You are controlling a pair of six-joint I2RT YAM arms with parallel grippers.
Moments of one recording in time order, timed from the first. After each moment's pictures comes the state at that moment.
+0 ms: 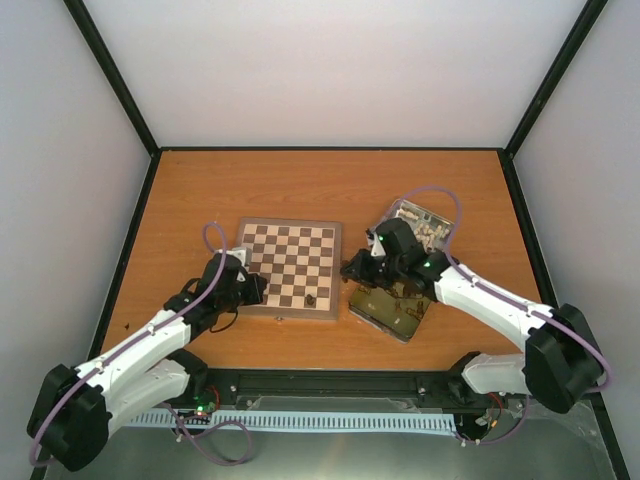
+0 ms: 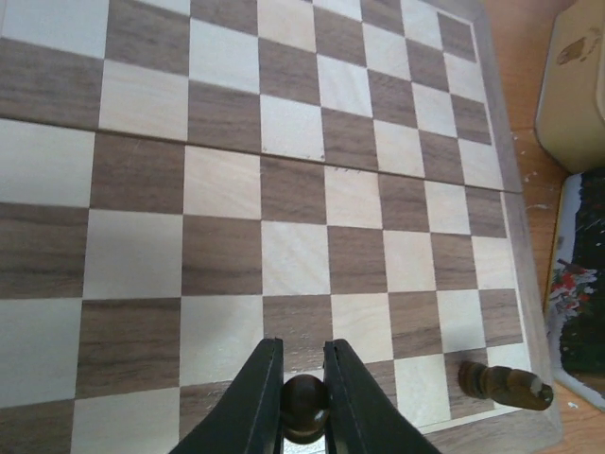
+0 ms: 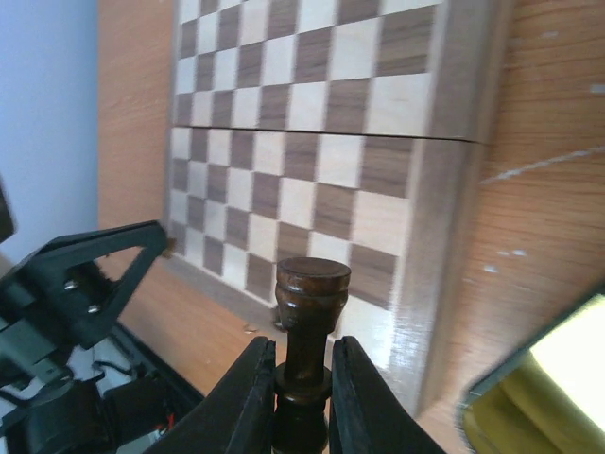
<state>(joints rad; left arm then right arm) -0.52 0.90 0.40 -0.26 0.05 -0.61 0.68 1.29 0.81 -0.30 -0.39 0.88</state>
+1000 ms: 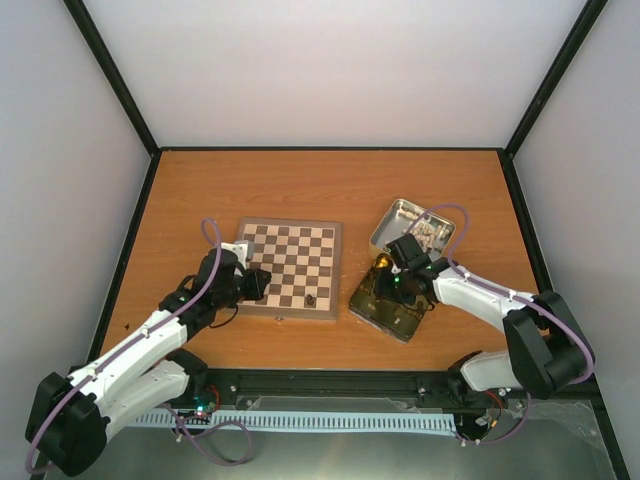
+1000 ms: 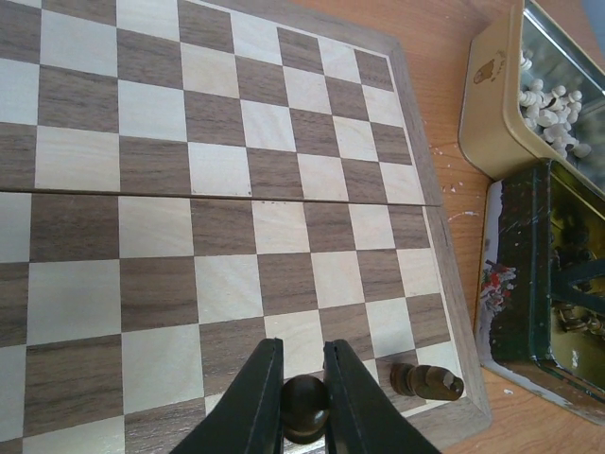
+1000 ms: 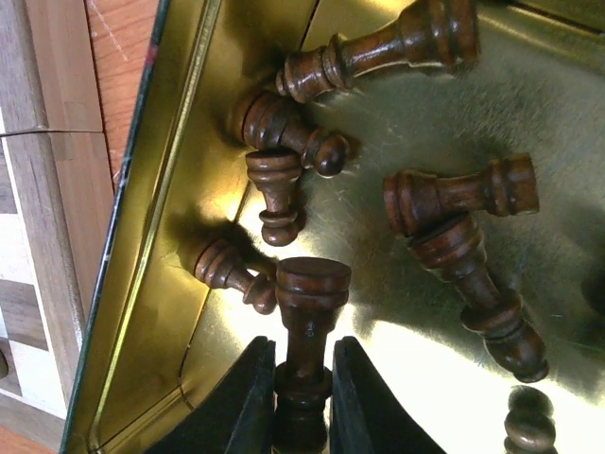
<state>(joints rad) -0.52 0.86 0.45 -0.27 0.12 -0.57 0.52 1.35 0.66 -0.42 -0.20 0.76</state>
